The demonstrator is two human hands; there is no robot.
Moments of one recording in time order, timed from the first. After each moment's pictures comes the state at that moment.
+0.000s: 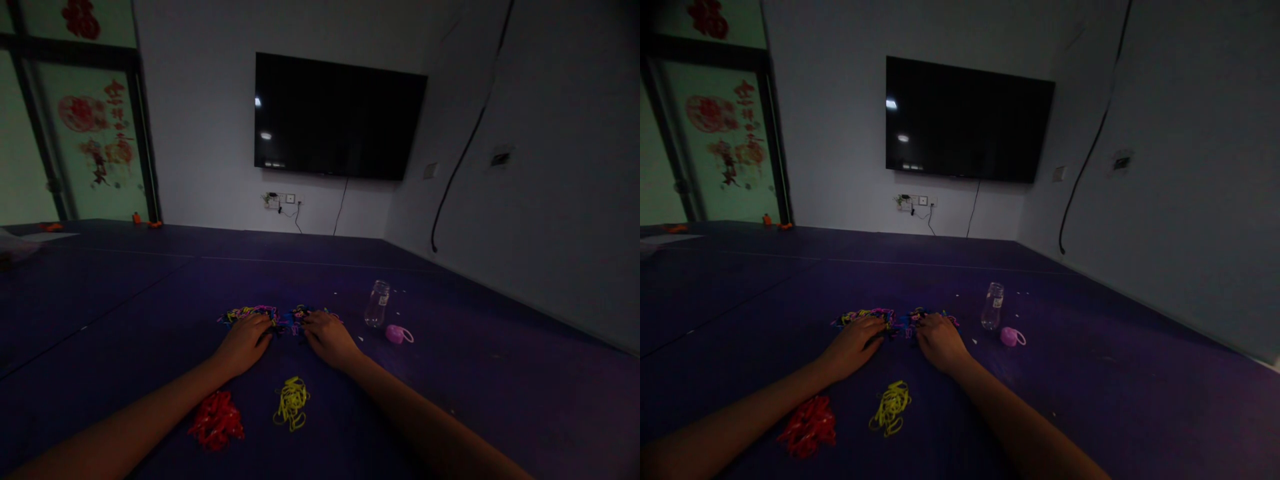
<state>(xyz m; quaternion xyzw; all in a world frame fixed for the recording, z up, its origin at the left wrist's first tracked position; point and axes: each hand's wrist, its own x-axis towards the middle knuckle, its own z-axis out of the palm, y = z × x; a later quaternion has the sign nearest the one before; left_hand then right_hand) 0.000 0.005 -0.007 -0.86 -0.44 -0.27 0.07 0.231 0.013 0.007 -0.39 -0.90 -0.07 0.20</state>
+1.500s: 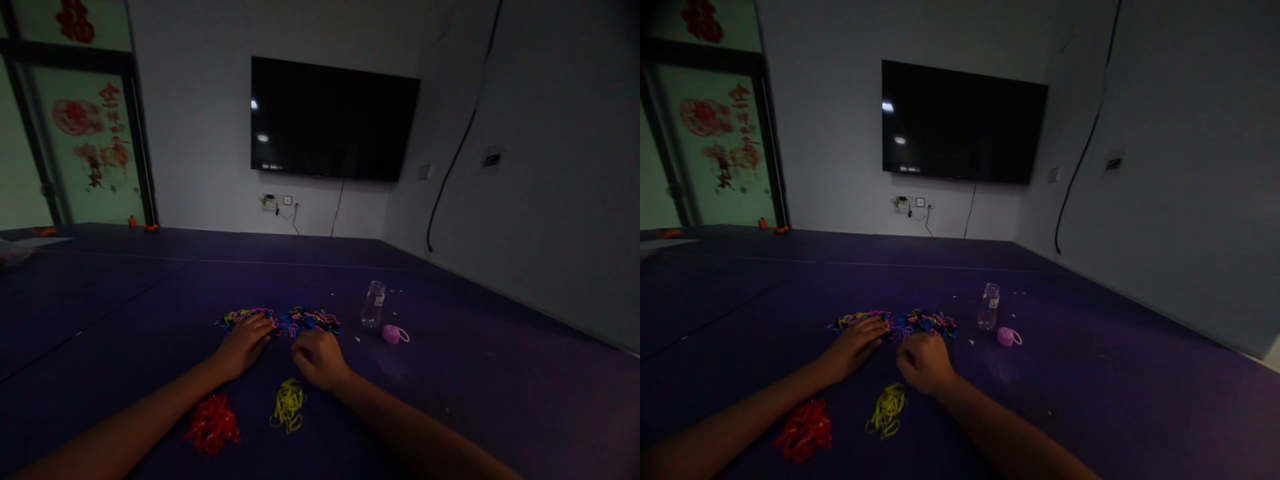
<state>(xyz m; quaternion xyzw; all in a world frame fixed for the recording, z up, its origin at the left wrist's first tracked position) -0.009 0.022 -0.023 -0.88 -0.38 -0.27 0.06 0.209 -0.017 -0.002 -0.36 -0.87 0.01 0.33</state>
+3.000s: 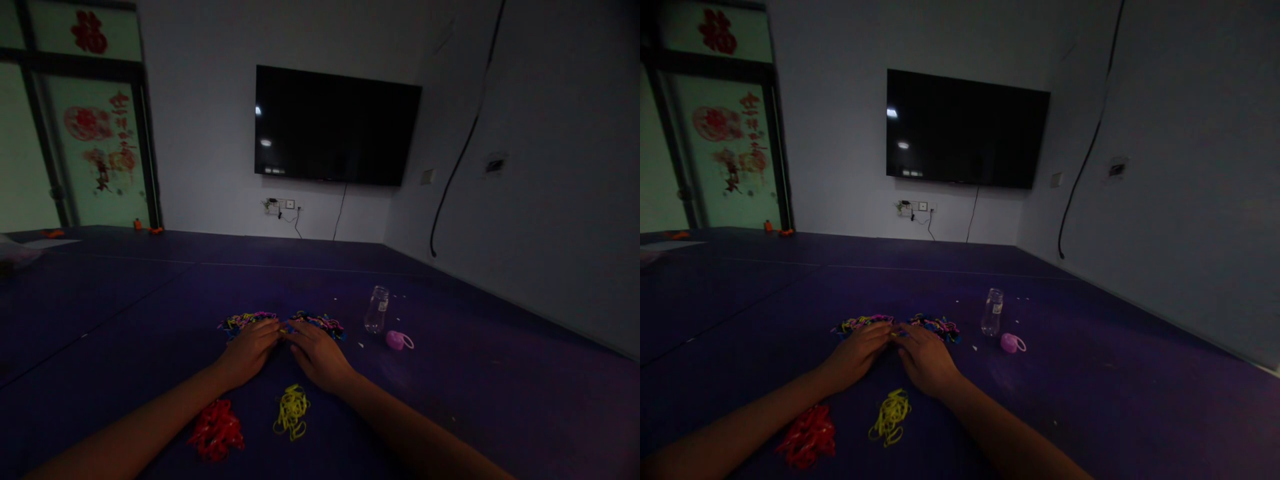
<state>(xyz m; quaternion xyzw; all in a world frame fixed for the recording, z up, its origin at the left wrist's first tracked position) -0.001 0.010 -0.011 -0.90 -0.30 -0.30 0.09 0.211 -0.008 -0.001 -0.34 -0.89 -0.04 0.29</state>
